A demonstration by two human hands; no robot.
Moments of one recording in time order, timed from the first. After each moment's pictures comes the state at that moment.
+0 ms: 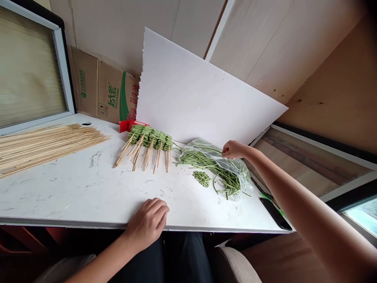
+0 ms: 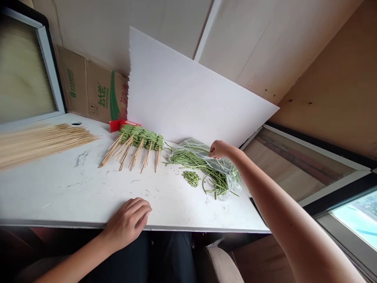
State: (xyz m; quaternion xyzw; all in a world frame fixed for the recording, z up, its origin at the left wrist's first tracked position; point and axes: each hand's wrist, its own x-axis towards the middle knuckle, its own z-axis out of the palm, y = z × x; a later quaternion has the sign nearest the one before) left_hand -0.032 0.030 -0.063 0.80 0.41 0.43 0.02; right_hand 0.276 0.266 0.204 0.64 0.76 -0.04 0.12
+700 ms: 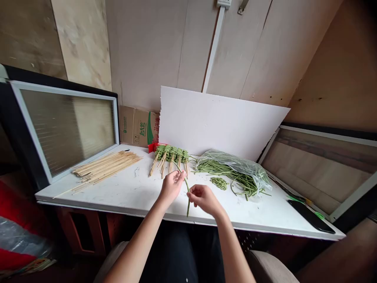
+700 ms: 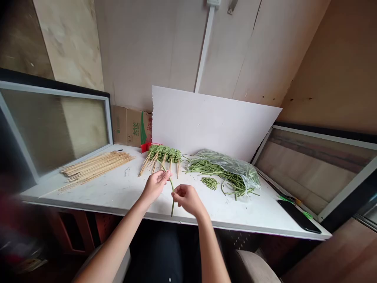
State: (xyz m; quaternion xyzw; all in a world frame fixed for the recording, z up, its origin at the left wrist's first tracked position) left_hand -0.054 0.060 0.033 0.54 0.44 0.63 0.35; right_hand 0.126 0.059 0.031 0.38 0.73 -0.45 -0.34
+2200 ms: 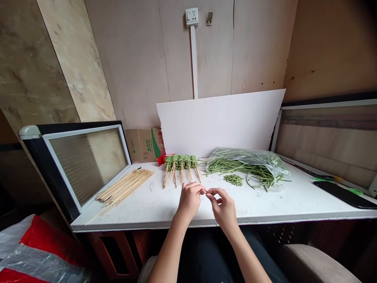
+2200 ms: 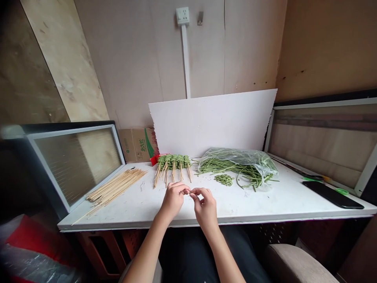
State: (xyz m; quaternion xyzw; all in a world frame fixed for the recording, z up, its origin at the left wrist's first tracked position) left_hand -0.049 0.032 0.040 0.78 0.43 0.46 0.06; right_hand 0.104 0.018 0.007 0.44 0.63 -0.20 -0.62
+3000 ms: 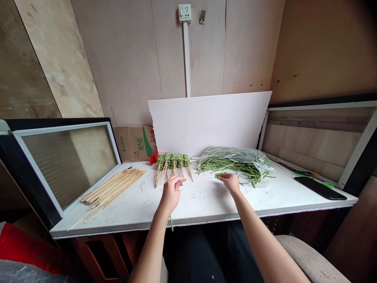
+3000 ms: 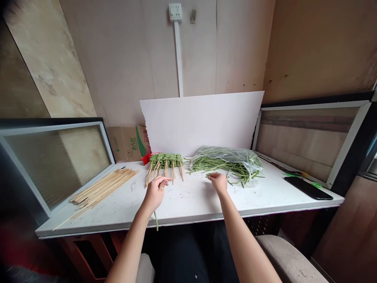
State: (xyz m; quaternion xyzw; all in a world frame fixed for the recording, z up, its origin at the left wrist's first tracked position) left_hand -0.086 0.045 0.046 0.70 0.46 0.53 0.15; right_hand 0.222 0.161 -0.011 0.63 0.50 -0.23 -0.55
